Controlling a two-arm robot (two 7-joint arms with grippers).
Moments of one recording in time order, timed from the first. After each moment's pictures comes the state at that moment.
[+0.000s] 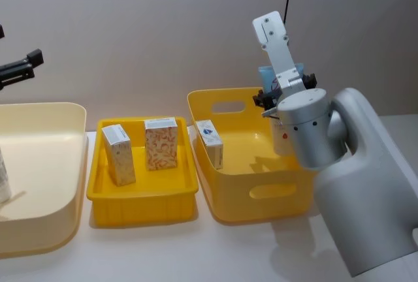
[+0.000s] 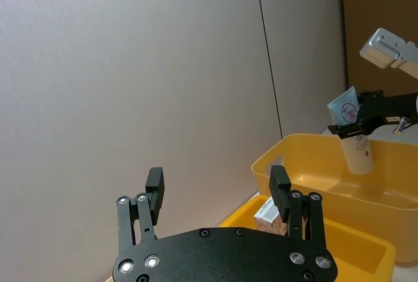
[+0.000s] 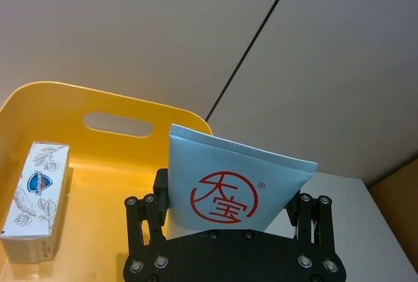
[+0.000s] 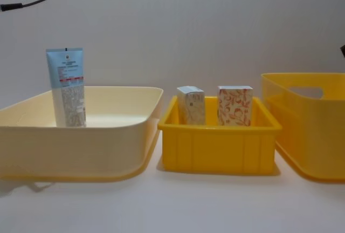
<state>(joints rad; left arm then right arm) -0.79 0.49 0.42 -1.29 -0.59 0.04 -0.64 0.66 0.13 -0.18 -1.38 -0.24 0.84 -0.12</state>
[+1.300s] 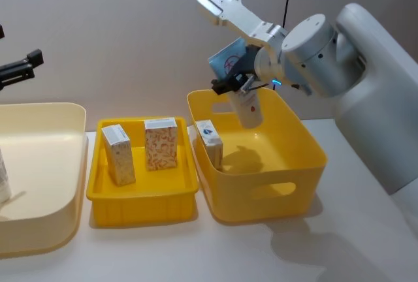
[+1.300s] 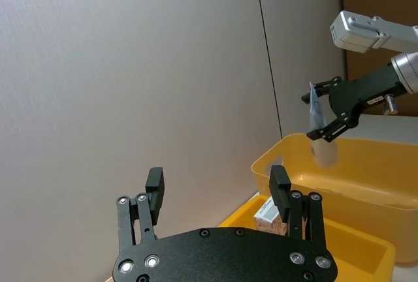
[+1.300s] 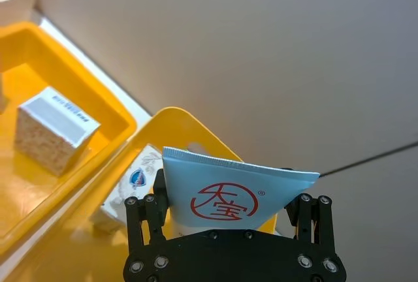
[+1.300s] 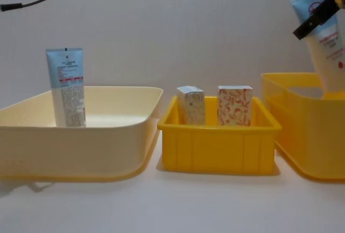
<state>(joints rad) -0.79 0.49 0.42 -1.29 -0.59 0.04 -0.64 0.96 0.37 -0.51 -1.26 -0.24 0.82 0.51</state>
